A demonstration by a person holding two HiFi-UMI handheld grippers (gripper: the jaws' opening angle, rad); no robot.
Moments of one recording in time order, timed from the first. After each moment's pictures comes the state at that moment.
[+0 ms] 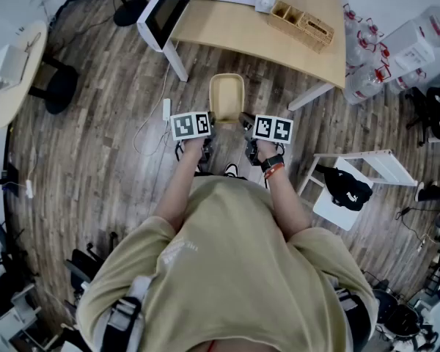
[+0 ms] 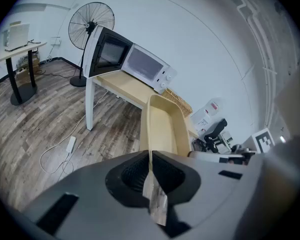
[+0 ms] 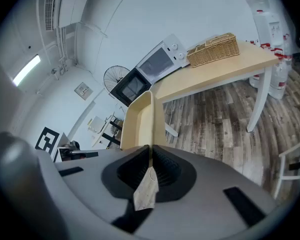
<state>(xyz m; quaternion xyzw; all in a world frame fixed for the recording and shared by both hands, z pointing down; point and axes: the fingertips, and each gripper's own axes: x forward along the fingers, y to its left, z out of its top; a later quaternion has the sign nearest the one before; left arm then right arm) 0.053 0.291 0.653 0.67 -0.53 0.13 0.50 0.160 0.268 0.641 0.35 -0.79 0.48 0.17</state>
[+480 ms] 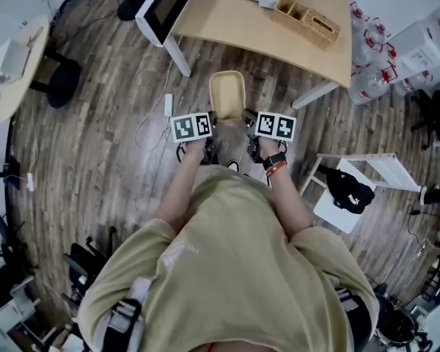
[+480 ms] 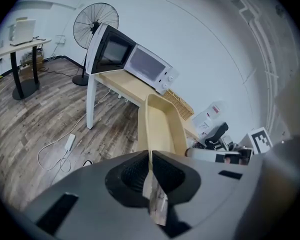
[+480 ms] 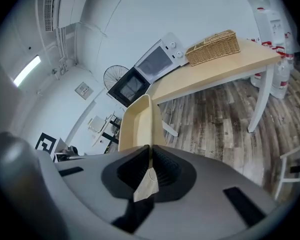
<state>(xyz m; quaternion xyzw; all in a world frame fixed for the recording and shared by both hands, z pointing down) 0.069 0.286 0.667 0.66 -0.54 0.11 0.51 0.175 0.251 0.656 0.35 -0.79 0.48 0.17</state>
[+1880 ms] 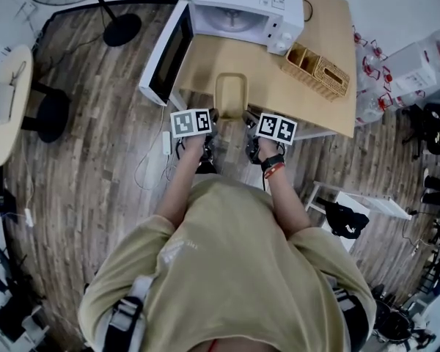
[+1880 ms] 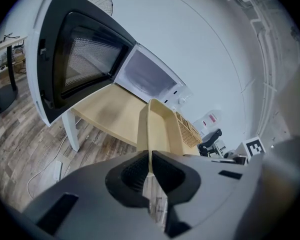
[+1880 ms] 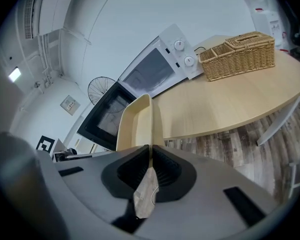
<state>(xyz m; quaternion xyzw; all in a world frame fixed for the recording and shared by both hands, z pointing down) -0.050 0.006 0.643 0.70 -0.49 0.10 0.51 0.061 -0.011 0.638 0.41 -0.75 0.50 0.14</state>
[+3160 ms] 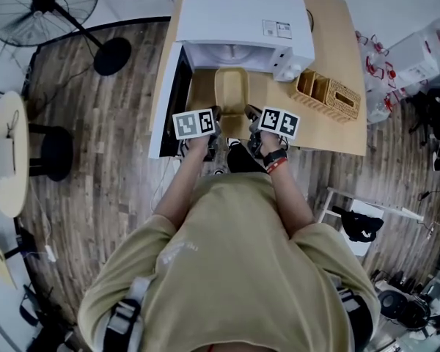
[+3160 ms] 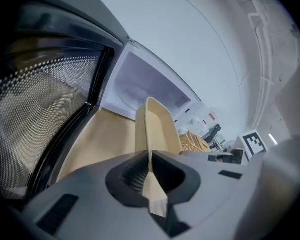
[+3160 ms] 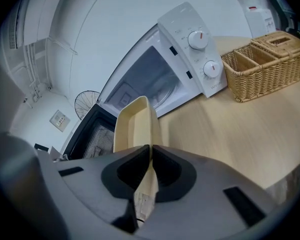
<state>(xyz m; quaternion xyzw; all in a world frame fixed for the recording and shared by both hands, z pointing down) -0.101 -0.194 0.640 0.74 -0.46 0.13 0.48 0.010 -0.207 0.641 0.46 -0.72 0.51 0.09</state>
